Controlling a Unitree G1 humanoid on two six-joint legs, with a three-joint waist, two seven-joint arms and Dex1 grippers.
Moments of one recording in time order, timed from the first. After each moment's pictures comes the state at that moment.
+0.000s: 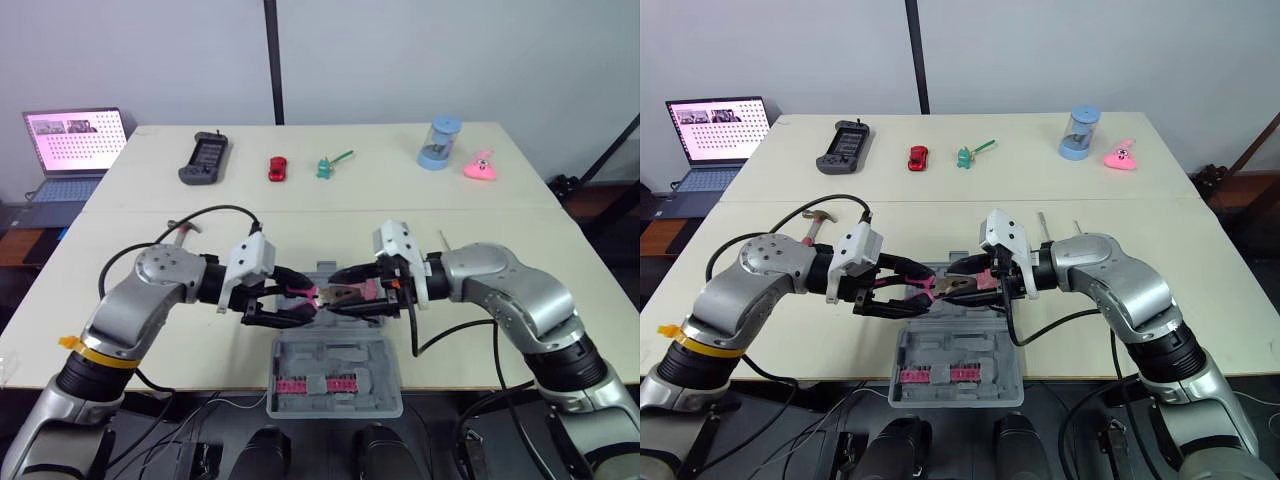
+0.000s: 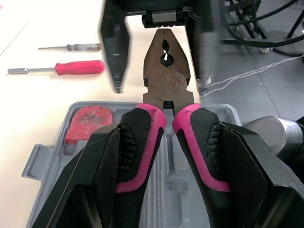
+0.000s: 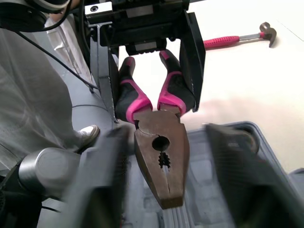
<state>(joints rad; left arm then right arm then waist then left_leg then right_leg) -0.50 0.70 -0.18 -0.23 -0.42 0.48 -1.26 -0.59 -0.66 0.23 -0.30 0.54 0.75 1.08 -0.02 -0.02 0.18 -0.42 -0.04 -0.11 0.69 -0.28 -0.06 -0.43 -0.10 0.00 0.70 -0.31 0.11</state>
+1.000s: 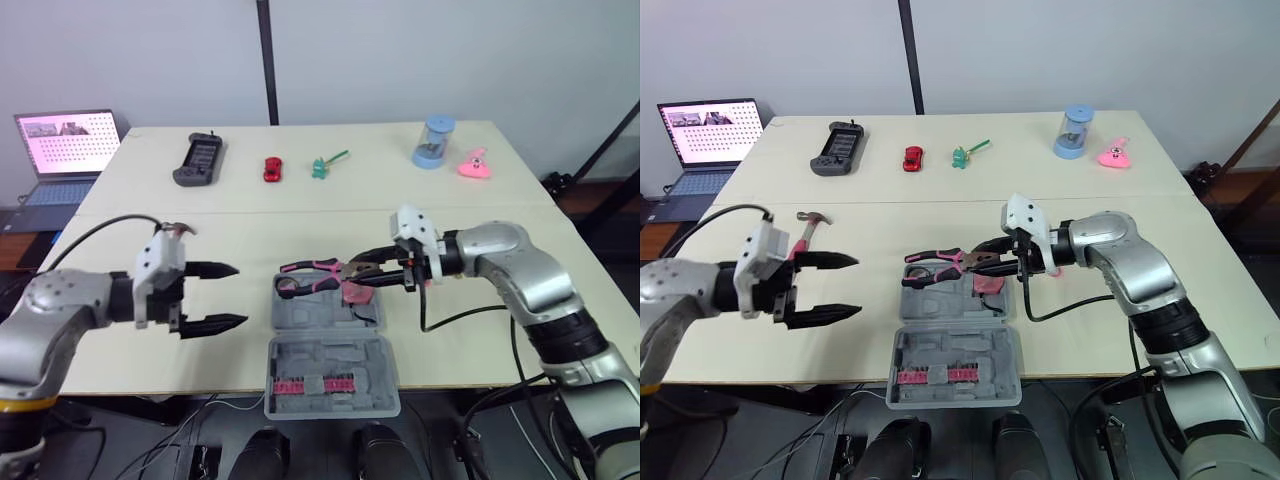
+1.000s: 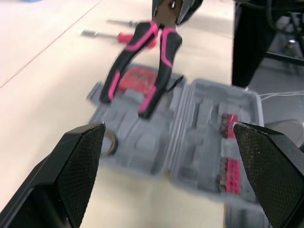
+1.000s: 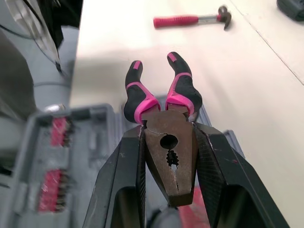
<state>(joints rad) -0.12 0.88 0.23 -0.29 -0.56 0.49 -1.23 -0.69 -0.68 0.28 0.05 0.32 0.42 1.23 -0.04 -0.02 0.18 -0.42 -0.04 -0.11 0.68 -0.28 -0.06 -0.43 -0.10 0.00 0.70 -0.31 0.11</state>
